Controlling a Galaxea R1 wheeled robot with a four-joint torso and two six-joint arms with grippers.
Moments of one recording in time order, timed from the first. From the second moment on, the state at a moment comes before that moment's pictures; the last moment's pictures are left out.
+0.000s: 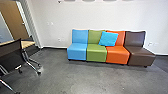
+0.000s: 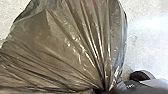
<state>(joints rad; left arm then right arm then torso) 1.13 2.87 -2.57 -0.47 0.38 0.29 -1.24 2.42 -1.80 0.03 -0.34 0.15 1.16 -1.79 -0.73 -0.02</state>
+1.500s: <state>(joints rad) 1.19 2.97 -2.67 -0.47 0.32 0.33 -1.29 2.56 -2.02 0.03 -0.27 0.11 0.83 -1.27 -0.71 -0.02</state>
